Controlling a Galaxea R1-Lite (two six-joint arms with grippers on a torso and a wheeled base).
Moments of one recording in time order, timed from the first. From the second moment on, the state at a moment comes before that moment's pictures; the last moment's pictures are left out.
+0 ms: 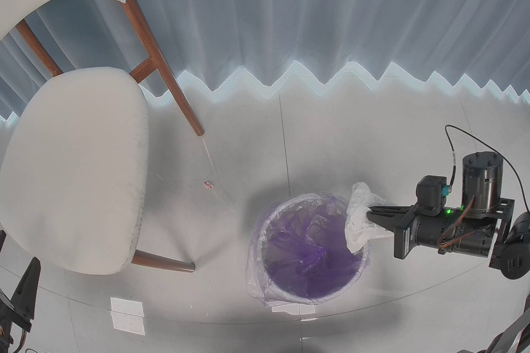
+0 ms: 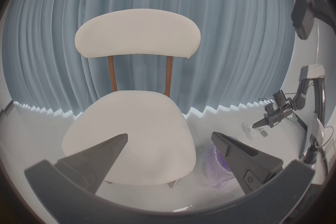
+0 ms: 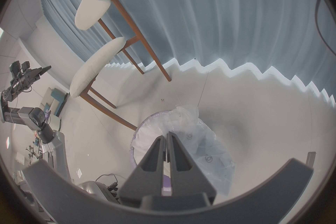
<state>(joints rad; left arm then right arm) -0.18 0.32 -0.21 -0.21 0.02 0.00 0.35 1.58 -0.51 -0.64 0.18 -0.07</state>
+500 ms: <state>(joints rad) -0.17 0.13 -0.11 -0.01 0.02 0.05 0.39 1.81 -0.63 -0.65 0.17 -0.09</state>
